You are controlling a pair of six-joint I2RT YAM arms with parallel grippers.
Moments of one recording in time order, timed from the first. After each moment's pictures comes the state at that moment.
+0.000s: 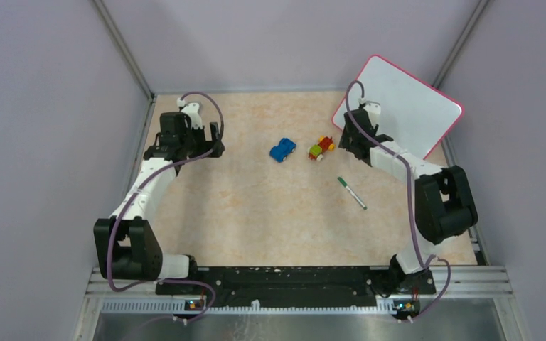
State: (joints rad) left arm -0.03 1.36 1.05 -0.36 0.23 -0.08; right arm 0.36 1.63 1.10 -0.21 0.42 0.47
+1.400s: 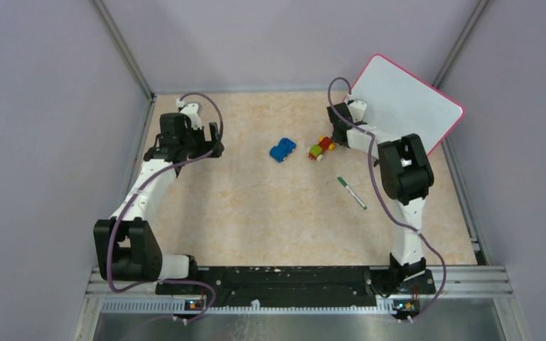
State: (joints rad) left arm -0.03 1.35 1.04 -0.34 0.21 -0.09; right arm 0.34 2.12 1.47 -0.22 0.54 0.60
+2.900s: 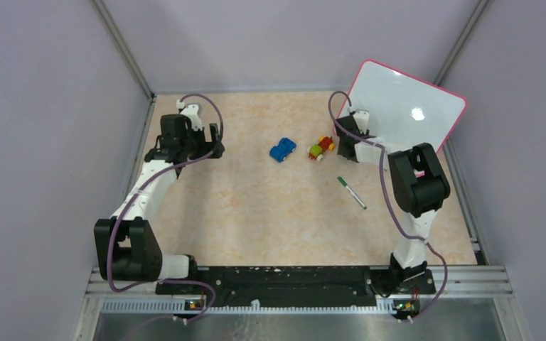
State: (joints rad) left arm -0.03 1.35 1.01 -0.31 0.22 -0.10; right arm 0.36 1.95 1.19 -0.13 0.53 0.42
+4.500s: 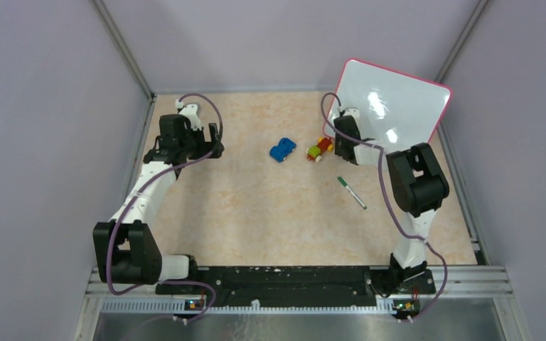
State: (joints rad) left arm -0.03 1.33 1.01 -0.31 0.22 -0.10; right arm 0.36 1.95 1.16 0.01 0.38 0.26
